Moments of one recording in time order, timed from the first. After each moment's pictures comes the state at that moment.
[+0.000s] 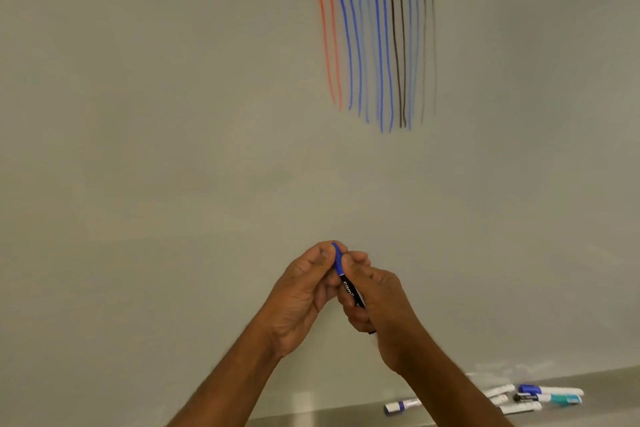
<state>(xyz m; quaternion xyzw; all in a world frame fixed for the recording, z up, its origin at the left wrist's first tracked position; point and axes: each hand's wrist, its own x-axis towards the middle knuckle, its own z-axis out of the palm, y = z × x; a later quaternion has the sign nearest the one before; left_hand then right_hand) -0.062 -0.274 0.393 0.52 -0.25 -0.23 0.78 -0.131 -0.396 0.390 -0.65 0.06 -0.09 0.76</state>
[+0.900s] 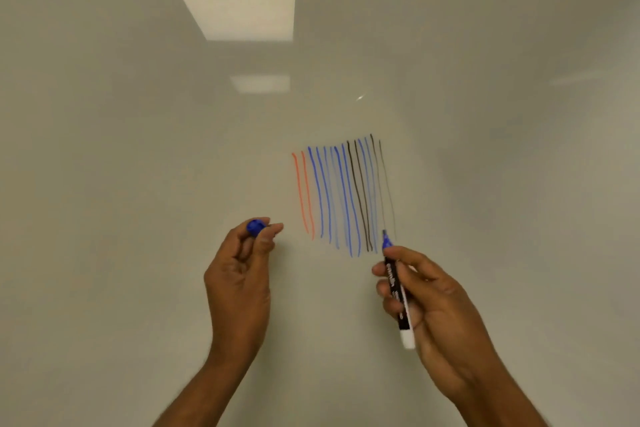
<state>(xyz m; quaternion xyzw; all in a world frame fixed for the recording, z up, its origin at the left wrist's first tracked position) -0.049 -0.290 0.545 0.52 -0.30 0.31 0.74 -0.152 -0.473 0.524 -0.50 -0.11 -0.28 0.81</state>
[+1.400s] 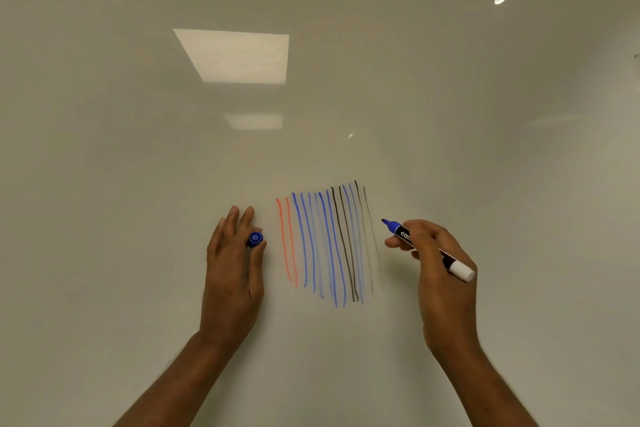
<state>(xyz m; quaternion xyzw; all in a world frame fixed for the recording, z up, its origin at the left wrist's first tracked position) 0.045 -0.308 0.576 0.63 -0.35 0.53 0.44 -0.122 -0.506 0.591 -0.56 -0.07 -0.59 0.58</state>
